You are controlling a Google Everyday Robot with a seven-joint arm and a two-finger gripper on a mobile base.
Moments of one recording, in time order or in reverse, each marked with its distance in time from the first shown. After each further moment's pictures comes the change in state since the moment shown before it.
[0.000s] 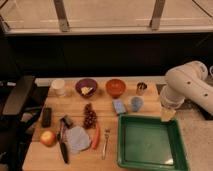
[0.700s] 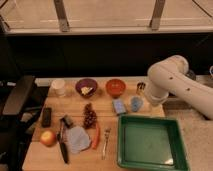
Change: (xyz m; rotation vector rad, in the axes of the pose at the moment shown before) arm -0.101 -0.012 -0.015 0.012 -0.054 -0.422
